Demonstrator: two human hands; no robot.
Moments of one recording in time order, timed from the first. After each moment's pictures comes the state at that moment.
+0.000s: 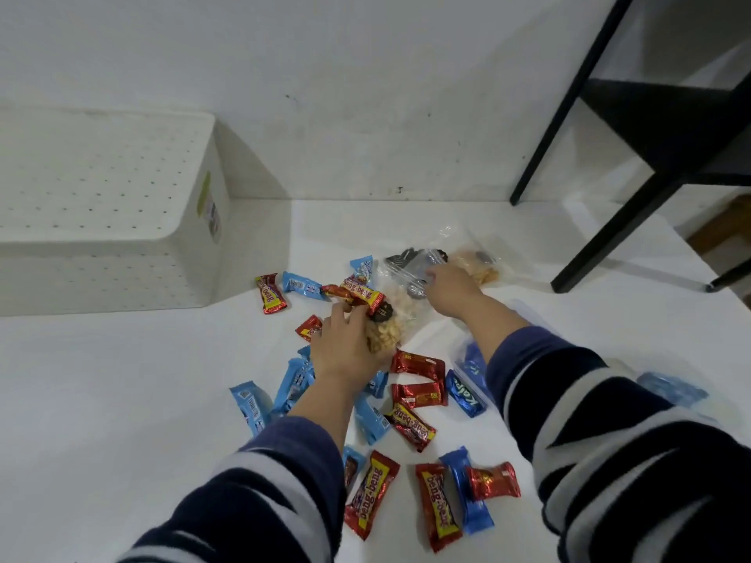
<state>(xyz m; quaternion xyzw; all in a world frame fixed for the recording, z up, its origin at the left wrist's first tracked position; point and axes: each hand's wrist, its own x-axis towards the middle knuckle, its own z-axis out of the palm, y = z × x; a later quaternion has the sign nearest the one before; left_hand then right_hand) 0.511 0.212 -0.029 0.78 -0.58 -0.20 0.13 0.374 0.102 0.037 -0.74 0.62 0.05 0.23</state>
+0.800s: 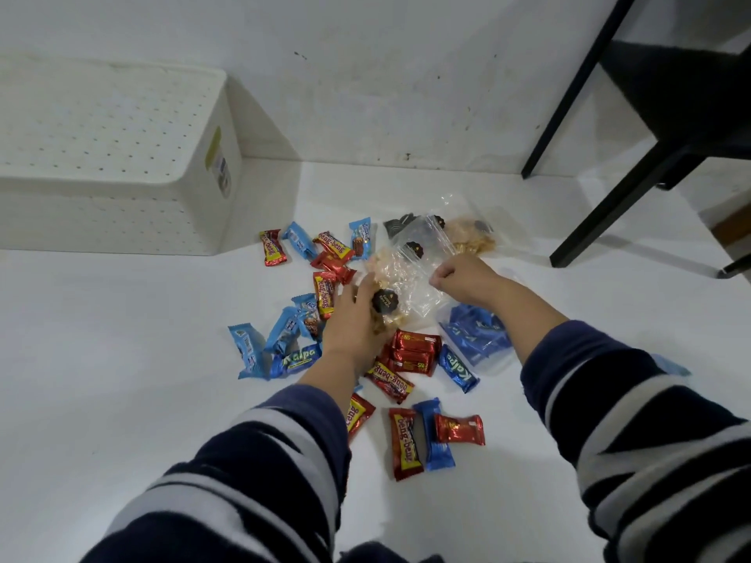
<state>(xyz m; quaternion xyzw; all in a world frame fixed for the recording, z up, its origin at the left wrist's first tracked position) 0.467 0.247 -0.030 0.77 -0.55 -0.24 0.22 0.321 0.137 0.053 -0.73 0.59 0.04 0.34</state>
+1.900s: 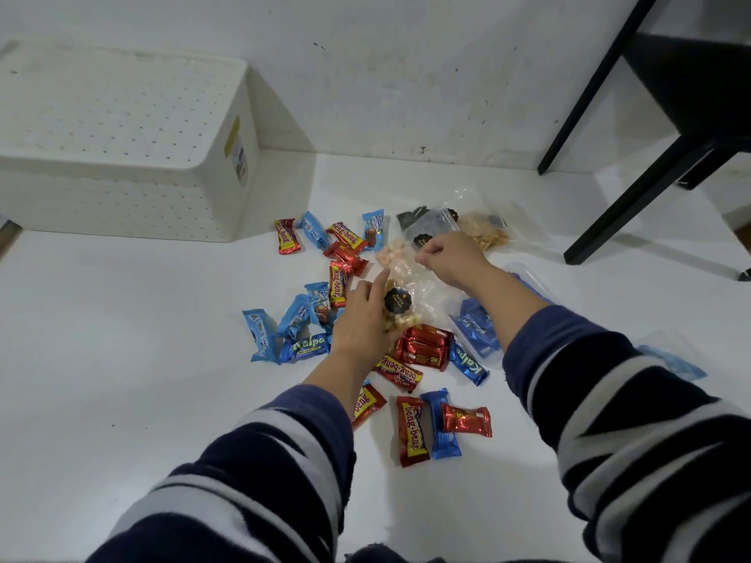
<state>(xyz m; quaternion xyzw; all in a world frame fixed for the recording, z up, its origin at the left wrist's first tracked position) 0.461 0.262 -0.025 0.77 -0.57 -0.23 0.20 0.354 0.150 0.064 -0.74 0.57 -0.06 0.35</state>
